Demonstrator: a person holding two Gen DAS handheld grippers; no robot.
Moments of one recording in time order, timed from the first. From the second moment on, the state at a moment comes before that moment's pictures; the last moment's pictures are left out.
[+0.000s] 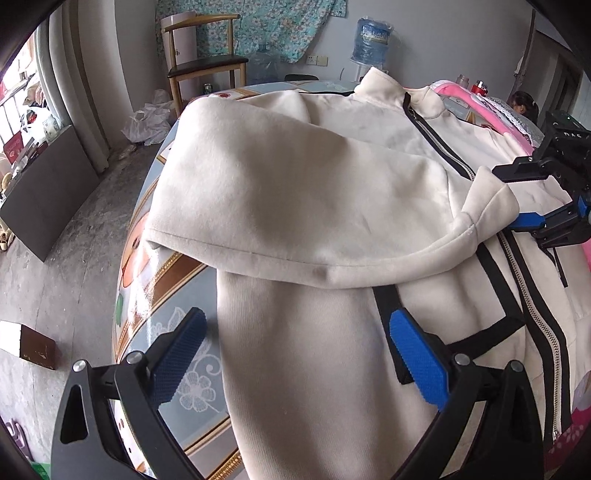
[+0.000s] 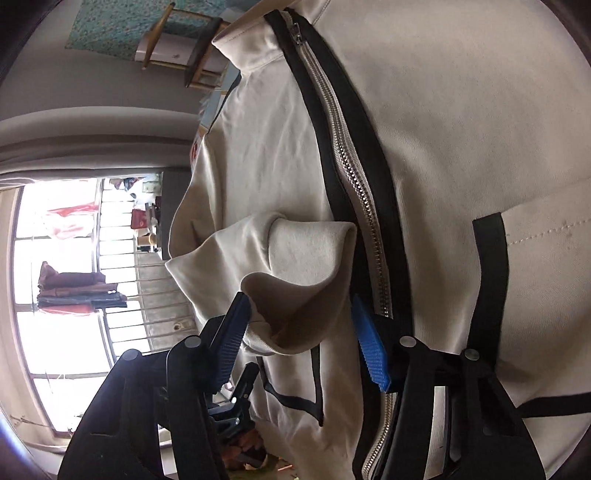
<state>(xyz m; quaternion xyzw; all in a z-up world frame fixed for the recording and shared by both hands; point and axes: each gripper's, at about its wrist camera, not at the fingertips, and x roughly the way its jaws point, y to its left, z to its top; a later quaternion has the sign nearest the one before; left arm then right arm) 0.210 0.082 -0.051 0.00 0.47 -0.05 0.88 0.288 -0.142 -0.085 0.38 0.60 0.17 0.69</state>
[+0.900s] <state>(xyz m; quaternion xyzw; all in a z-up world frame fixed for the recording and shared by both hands) 0.210 0.083 -0.051 0.01 0.47 -0.06 0.88 0.313 -0.104 0.058 0.24 0.44 0.25 0.83</state>
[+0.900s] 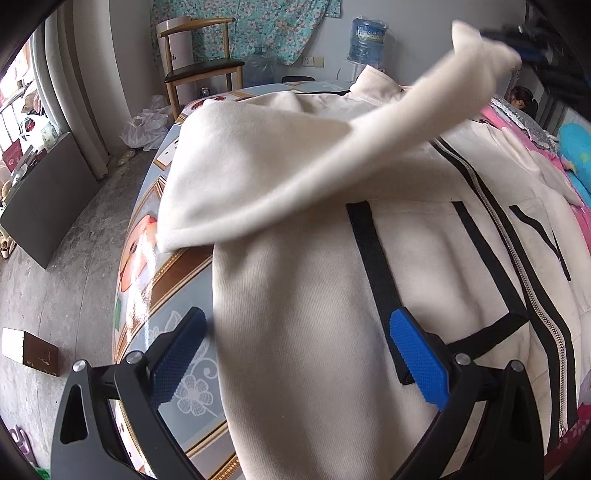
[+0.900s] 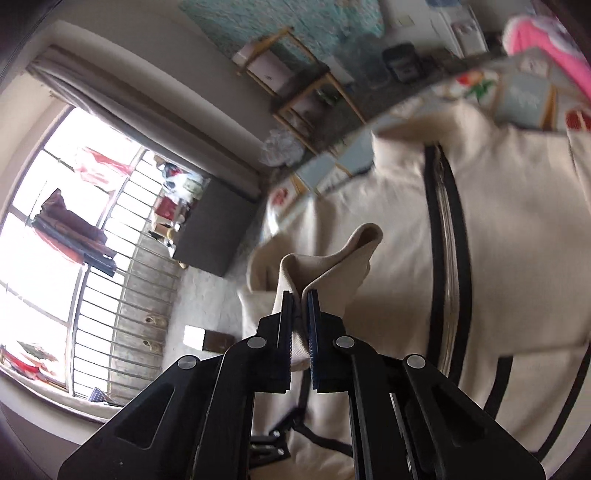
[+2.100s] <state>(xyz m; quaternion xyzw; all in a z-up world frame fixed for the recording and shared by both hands) 0.211 0.083 -0.052 0.01 0.46 -0.06 0.88 0.295 -0.310 -0.014 0.36 0.42 0.11 0.83</state>
